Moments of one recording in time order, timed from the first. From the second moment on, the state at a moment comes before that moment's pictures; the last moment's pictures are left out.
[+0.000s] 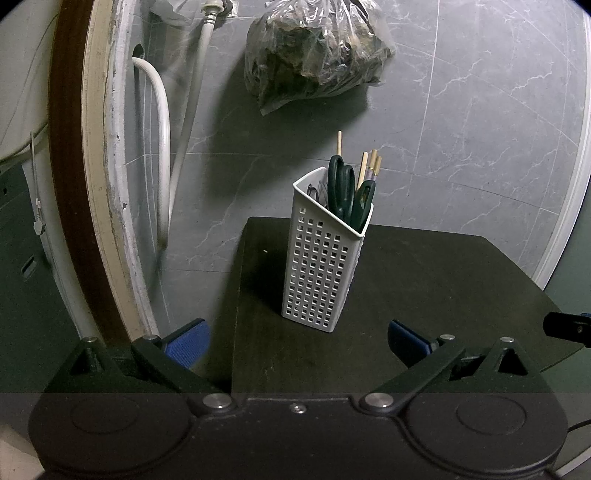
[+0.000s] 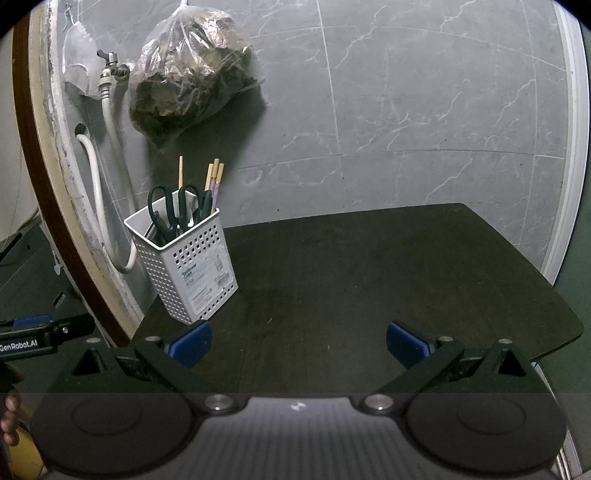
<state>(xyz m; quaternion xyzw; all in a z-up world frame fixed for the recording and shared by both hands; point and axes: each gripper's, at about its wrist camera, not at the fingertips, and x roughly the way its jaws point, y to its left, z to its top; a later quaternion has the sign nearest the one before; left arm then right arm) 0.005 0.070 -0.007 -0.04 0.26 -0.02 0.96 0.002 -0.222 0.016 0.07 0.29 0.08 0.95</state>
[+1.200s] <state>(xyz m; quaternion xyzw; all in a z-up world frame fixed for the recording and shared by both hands) 0.008 0.071 -0.011 -0.04 0.27 -0.02 0.96 0.005 -0.223 0.015 0.07 0.29 0.08 0.95</state>
